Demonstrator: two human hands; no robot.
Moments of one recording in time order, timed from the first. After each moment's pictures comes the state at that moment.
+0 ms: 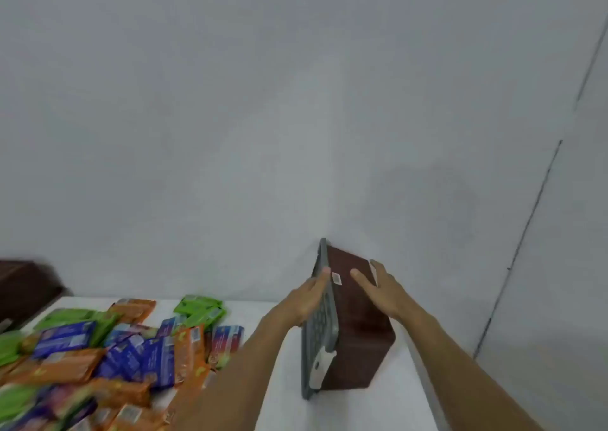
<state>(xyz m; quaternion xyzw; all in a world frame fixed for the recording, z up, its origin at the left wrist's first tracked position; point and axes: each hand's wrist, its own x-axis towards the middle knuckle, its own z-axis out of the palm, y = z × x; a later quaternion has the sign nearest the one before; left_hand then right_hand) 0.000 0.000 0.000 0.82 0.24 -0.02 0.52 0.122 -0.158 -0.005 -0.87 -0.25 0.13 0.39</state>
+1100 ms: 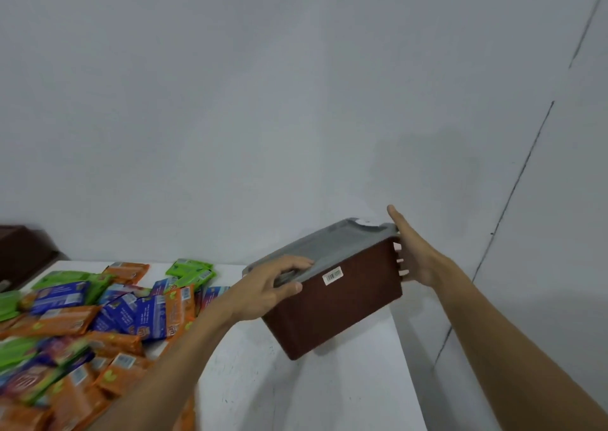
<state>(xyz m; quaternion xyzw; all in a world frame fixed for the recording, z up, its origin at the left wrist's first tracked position) -0.077 -0.009 0.007 0.90 -0.02 0.09 0.43 0.142 -0.228 0.033 -0.75 -0.10 0.34 0.56</state>
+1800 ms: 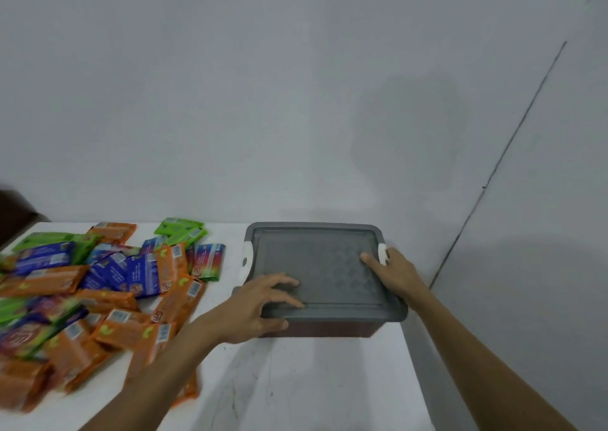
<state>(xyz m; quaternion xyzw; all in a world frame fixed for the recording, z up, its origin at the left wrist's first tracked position) -0.125 -0.019 -0.077 0.95 -0.04 -0.03 0.30 0.090 -0.248 -0.087 -0.90 -0.14 0.17 0.37</state>
